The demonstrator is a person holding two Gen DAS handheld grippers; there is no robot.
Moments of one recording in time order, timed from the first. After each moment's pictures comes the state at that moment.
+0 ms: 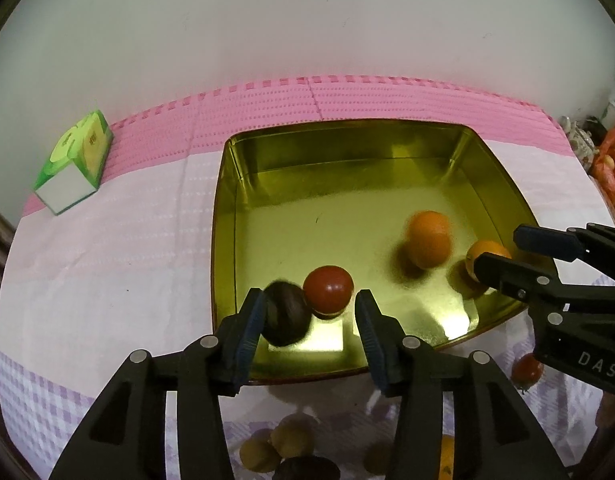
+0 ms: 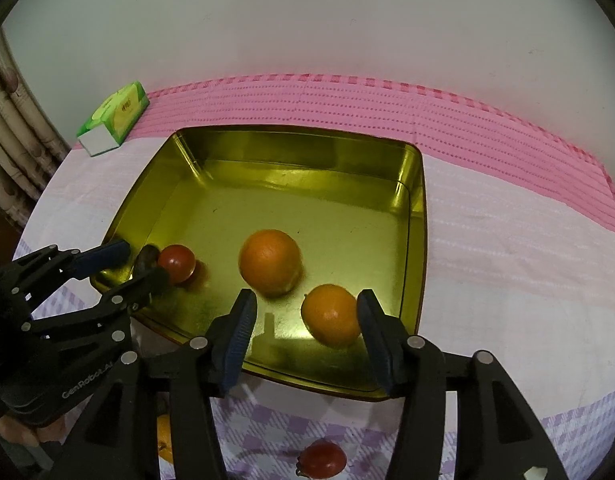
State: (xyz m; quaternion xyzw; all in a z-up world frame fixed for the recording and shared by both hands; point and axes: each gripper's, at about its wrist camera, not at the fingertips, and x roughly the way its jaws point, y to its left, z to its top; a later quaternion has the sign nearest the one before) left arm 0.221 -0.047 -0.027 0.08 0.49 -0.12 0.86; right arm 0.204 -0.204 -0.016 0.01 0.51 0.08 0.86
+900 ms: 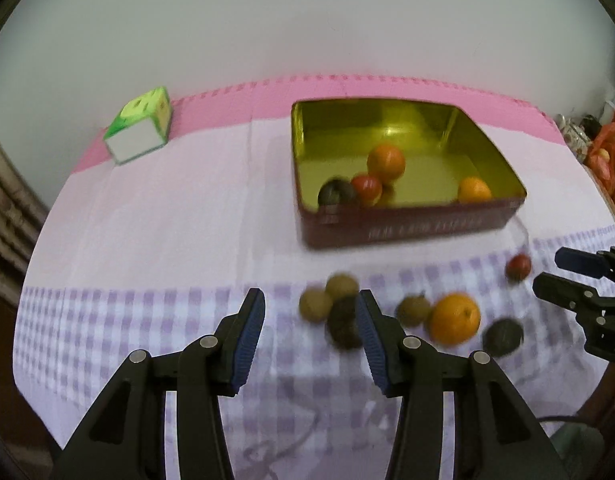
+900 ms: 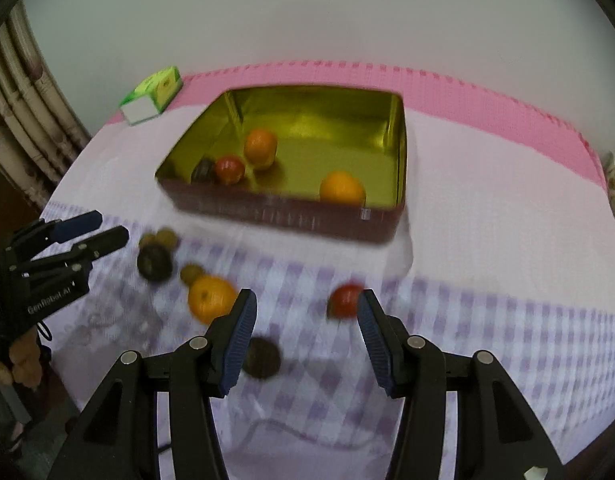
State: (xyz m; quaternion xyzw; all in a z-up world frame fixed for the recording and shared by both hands) left arm 0.109 0.013 -0.008 0.07 0.47 -0.09 0.87; right arm 0.077 -0.203 -0.010 0.02 0.51 0.10 0.85
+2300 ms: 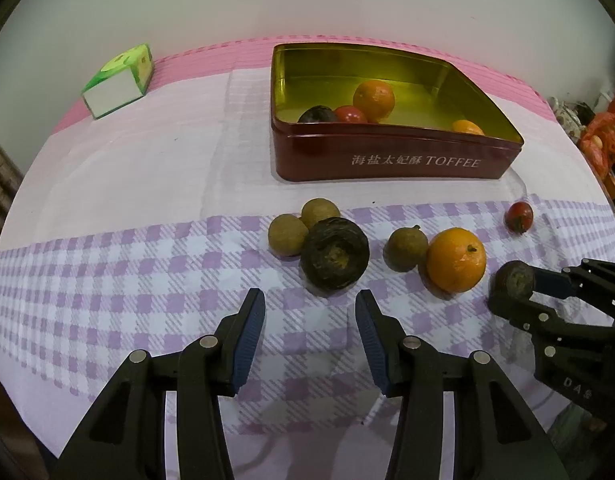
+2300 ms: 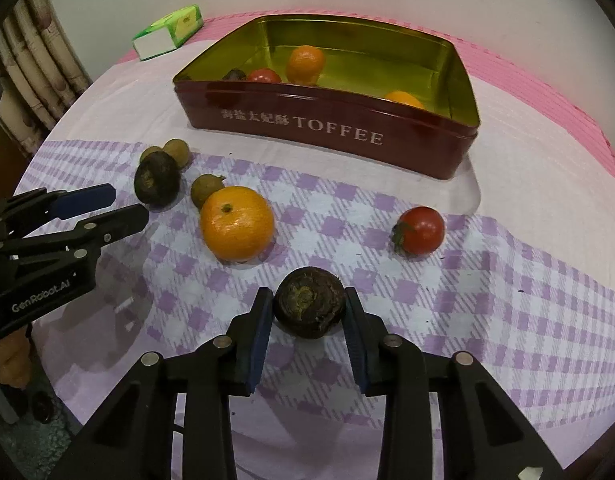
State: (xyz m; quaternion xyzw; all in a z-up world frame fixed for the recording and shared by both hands) left arm 0.099 0.008 -0.049 0.05 0.51 -0.11 0.85; right arm 0.074 -0.164 -0.057 -0.03 0.54 0.11 0.83
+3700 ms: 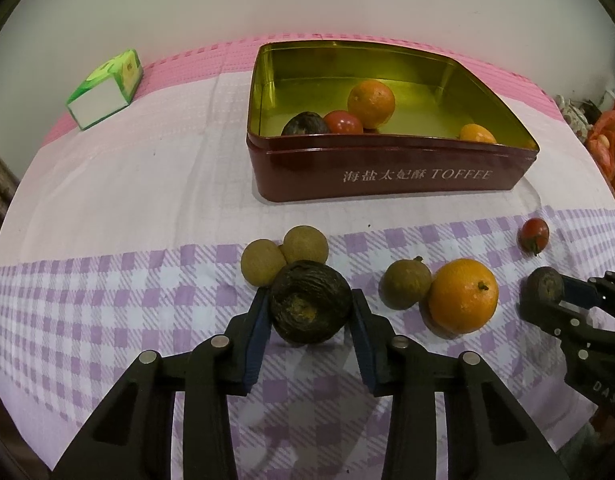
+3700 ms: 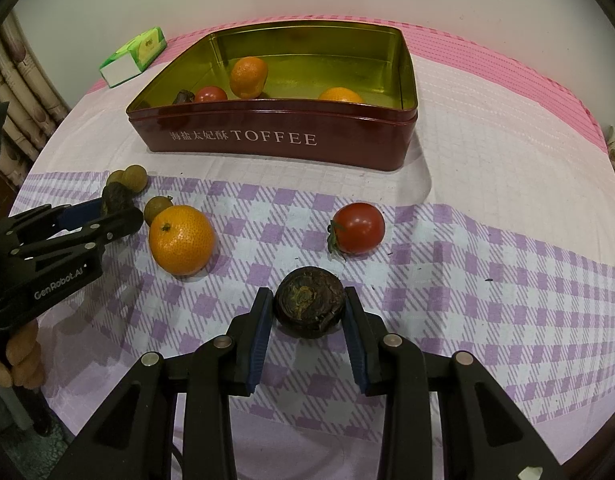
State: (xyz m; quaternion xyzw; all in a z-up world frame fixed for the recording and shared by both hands) left arm 0.120 -0.008 -0.064 0.06 0.50 -0.11 0.86; right arm 0.078 -0.197 -0.057 0.01 0.54 0.07 0.84
